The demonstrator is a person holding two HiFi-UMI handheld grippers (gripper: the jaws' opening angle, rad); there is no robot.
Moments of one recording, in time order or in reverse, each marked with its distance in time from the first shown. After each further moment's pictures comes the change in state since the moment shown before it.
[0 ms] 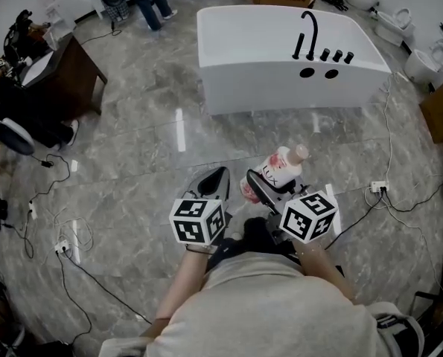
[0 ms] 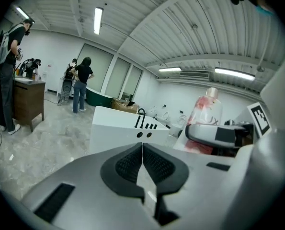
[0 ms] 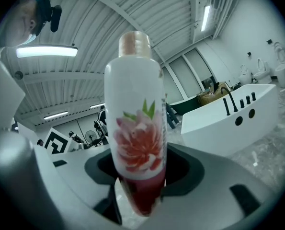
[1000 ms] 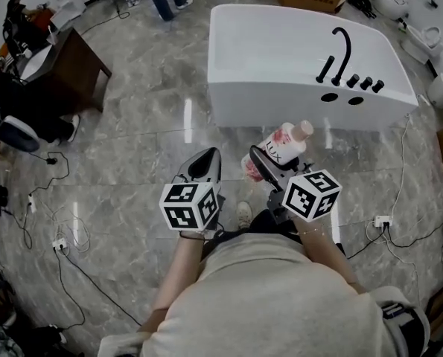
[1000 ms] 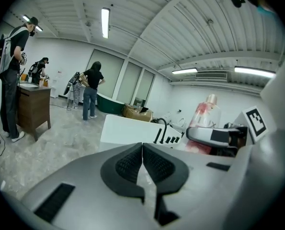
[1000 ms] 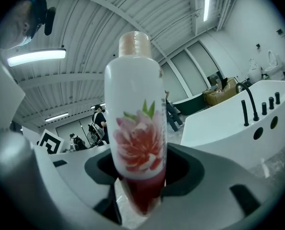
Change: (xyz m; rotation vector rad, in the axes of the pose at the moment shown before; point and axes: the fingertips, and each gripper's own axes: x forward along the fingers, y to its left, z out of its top) left arm 0.204 0.125 0.140 -0.034 -0.068 0.145; right arm 0.203 -0.179 0.127 0.003 0.023 0.064
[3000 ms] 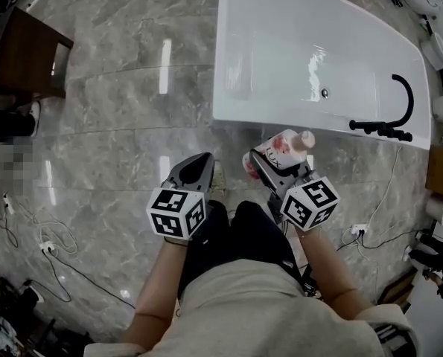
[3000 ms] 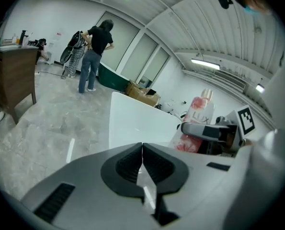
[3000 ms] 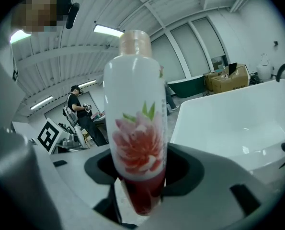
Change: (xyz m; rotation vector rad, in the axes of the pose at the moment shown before) left arm 0.338 0.275 0.072 -0.193 0.281 -0.094; right arm 0.398 -0.220 0.053 -0.027 0.291 -0.081
